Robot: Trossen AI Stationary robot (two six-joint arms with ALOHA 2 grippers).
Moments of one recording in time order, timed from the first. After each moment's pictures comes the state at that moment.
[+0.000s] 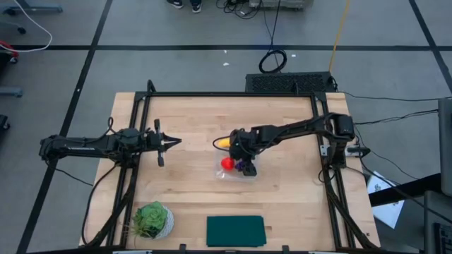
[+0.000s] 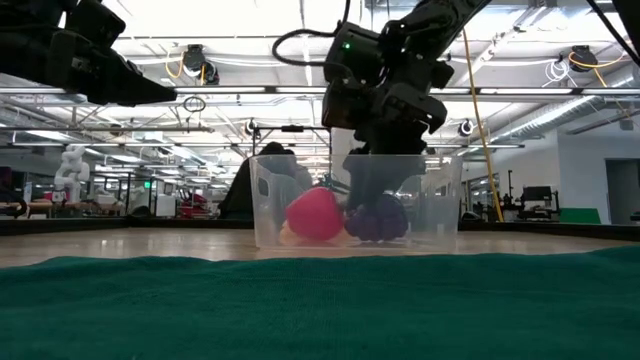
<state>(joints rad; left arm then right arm) 0.04 0.35 0.19 -0.03 -0.14 0.19 -0.08 1.87 1.19 -0.46 -0.33 -0.12</state>
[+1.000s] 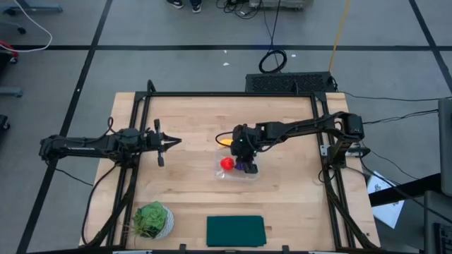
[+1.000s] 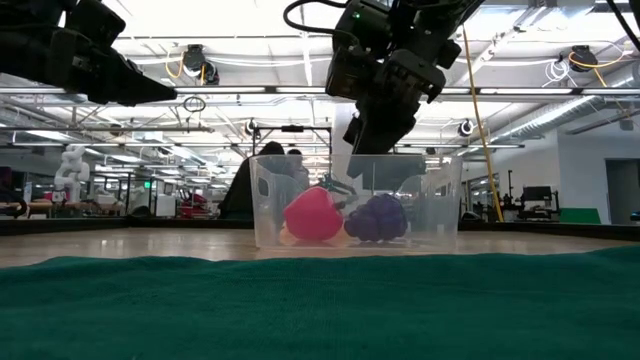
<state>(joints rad) 0.04 0.35 0.19 -0.02 -0.14 0.19 -0.08 1.77 1.19 -0.47 -0.31 -0.12</state>
